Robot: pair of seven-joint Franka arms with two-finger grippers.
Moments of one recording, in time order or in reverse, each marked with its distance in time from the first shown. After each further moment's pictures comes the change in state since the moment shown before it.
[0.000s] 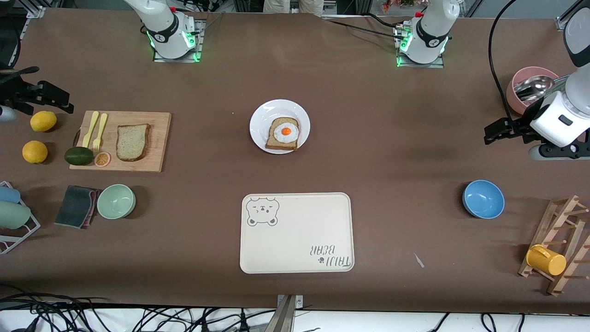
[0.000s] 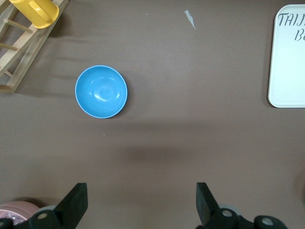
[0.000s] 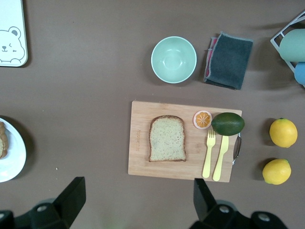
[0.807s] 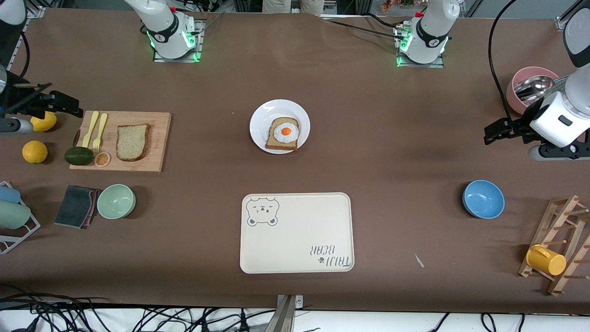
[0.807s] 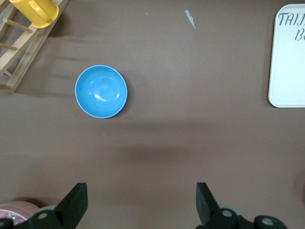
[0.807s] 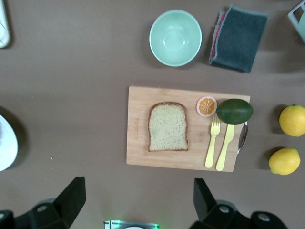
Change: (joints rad) left arm 0.000 0.001 0.000 0.000 0.000 0.000 0.000; right arm -0.001 0.065 -0.004 -0.031 -0.014 -0.020 0.002
